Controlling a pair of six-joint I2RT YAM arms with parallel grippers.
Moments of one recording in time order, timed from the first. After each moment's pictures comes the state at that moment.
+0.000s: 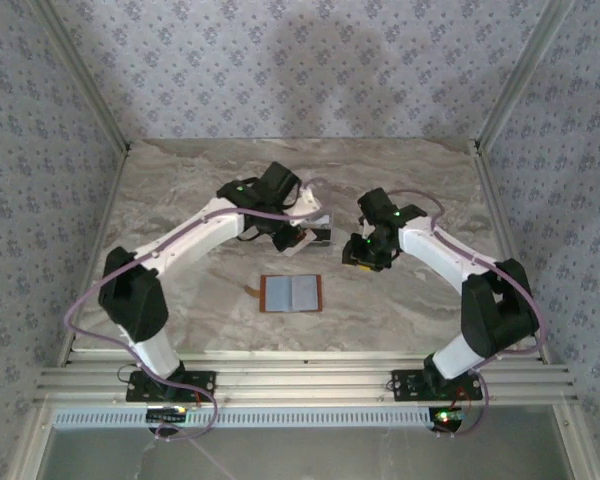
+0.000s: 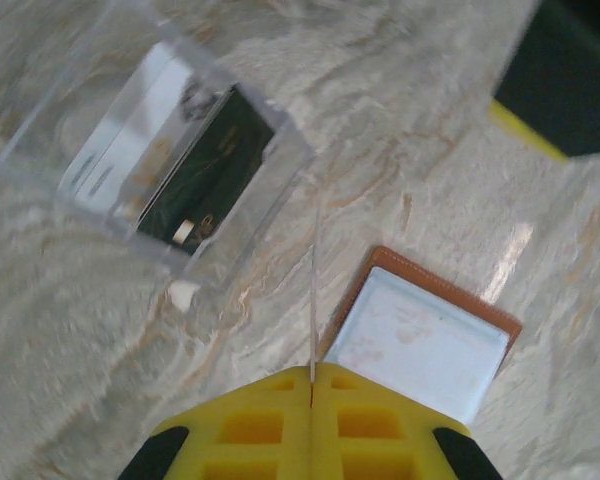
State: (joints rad) left arm -0.73 1.75 1.58 -0.93 0.19 0.38; right arm 0.44 1.54 1.09 -0.84 -0.25 0.57
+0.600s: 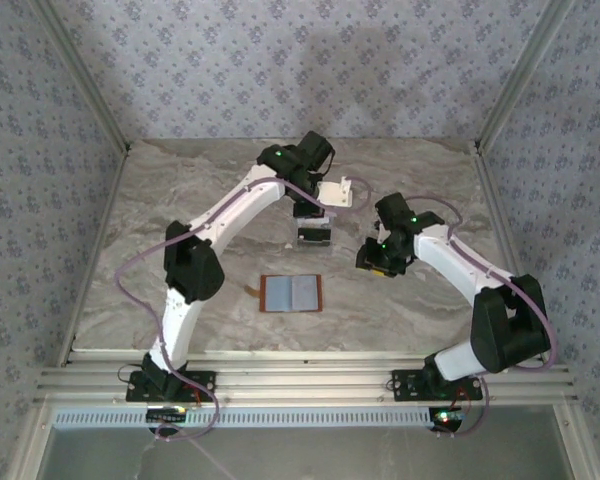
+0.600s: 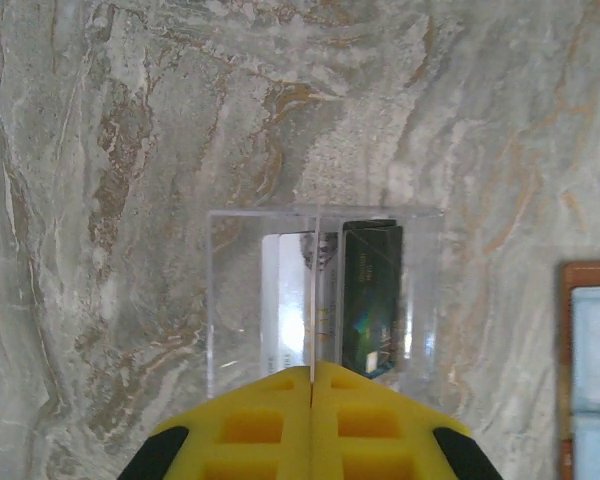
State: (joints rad) left arm -0.72 2.20 2.26 -1.18 0.10 0.95; right arm 0.36 1.45 1.00 -0.85 -0.25 0.55
